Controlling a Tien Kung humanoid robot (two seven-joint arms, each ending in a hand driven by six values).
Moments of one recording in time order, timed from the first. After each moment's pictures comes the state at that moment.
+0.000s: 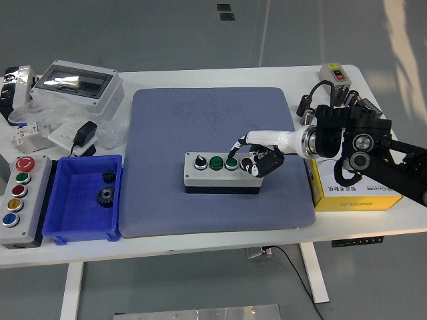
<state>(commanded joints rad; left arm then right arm) -0.09 0.16 -1.41 -0.18 1.36 0.04 0.27 0.90 -0.53 0.49 1.47 -1.20 0.39 -0.46</state>
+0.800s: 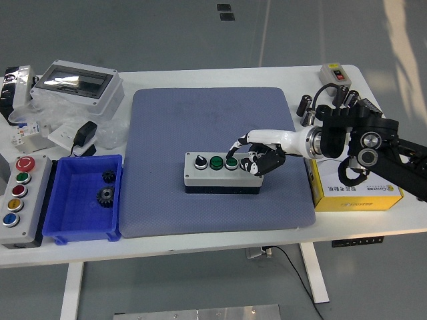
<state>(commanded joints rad) -0.08 0.16 -1.41 -0.18 1.35 0.04 0.27 0.82 -0.57 0.63 1.51 -1.11 0.46 -0.43</state>
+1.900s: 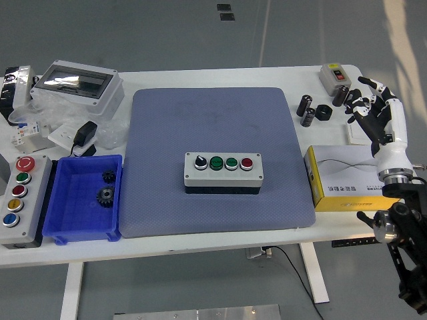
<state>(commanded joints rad) -0.06 0.12 -1.42 -0.18 1.39 0.04 0.26 0.12 -0.22 1.40 1.35 -1.11 -0.29 0.36</state>
